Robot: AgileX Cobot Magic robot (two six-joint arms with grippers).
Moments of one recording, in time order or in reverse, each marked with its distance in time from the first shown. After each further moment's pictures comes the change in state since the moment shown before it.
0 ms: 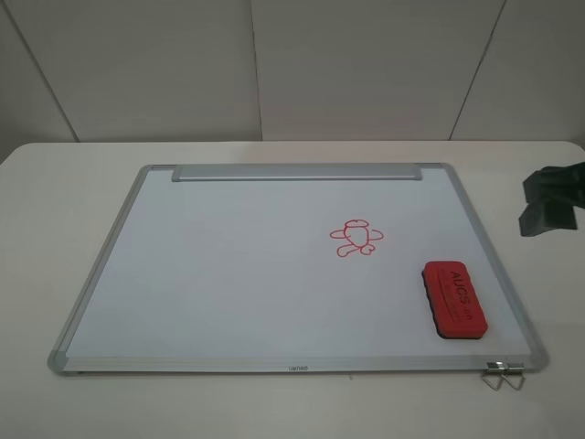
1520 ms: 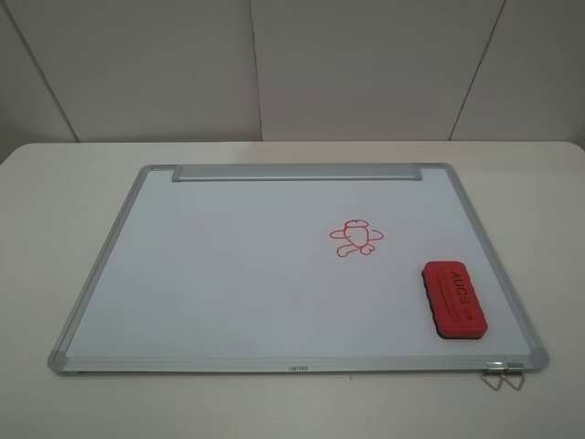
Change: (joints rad) left arm 0.000 0.000 0.000 0.000 0.000 0.000; right arm -0.042 -1.019 0.199 0.046 0.161 -0.109
